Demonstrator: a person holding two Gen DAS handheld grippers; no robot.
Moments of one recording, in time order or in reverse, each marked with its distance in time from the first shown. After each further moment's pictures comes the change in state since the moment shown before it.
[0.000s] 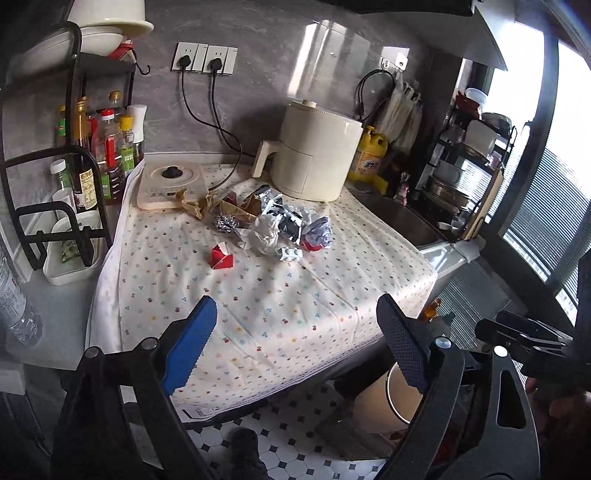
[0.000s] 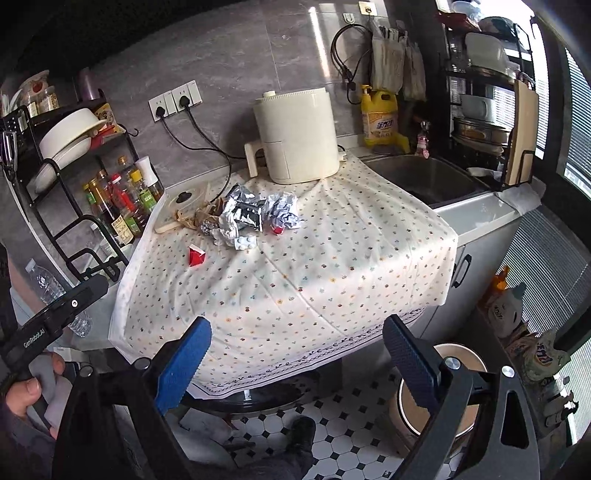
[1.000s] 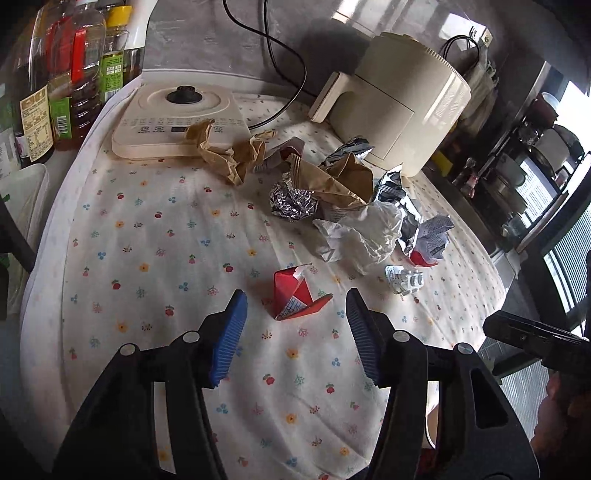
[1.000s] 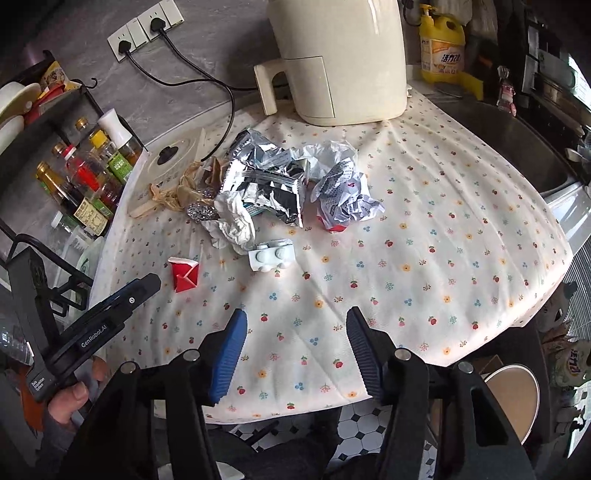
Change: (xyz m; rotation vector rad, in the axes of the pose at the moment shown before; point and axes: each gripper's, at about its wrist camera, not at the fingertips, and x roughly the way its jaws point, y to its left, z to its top) left arm 0.215 0.117 0.038 -0.119 0.217 -0.014; right arm 0.223 0.052 0.078 0.036 0.277 0.025
